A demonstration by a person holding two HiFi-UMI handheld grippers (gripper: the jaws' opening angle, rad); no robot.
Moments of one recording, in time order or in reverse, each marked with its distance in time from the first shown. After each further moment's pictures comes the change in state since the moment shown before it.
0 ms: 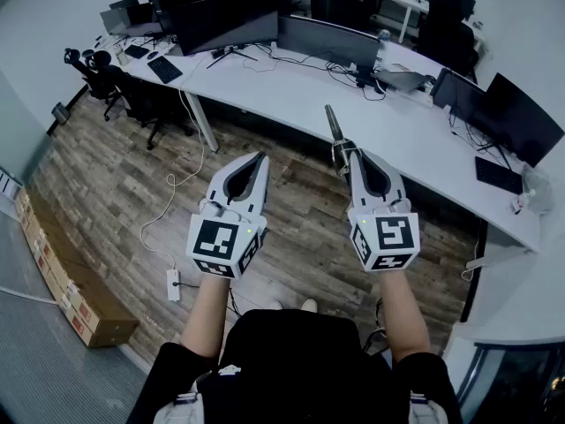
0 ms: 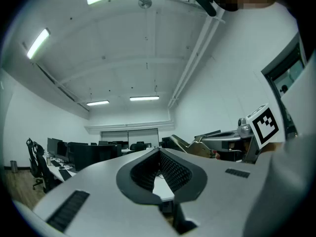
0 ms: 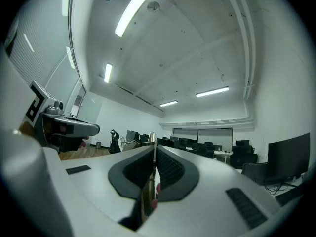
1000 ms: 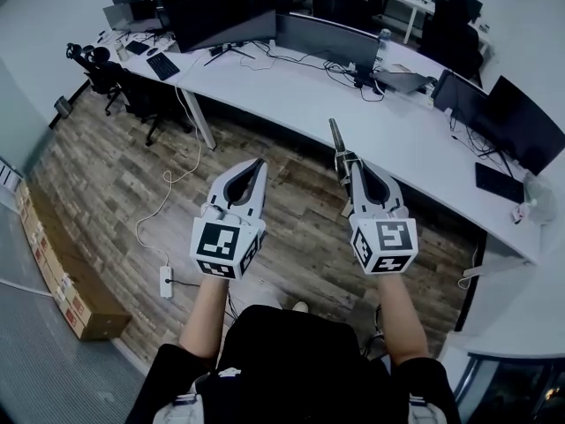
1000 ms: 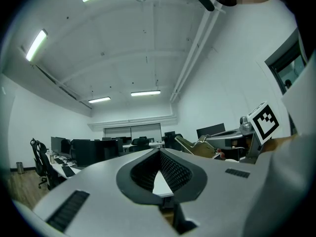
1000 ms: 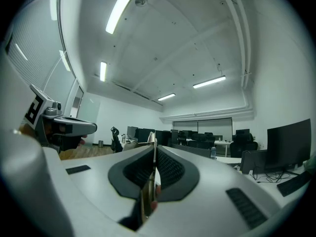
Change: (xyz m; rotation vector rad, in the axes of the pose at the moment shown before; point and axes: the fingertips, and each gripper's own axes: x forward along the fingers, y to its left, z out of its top) left arm 0.041 -0.035 -0.039 0.016 0.057 0.035; right arm -0.004 -0.061 -0.058 0.075 0.070 0.009
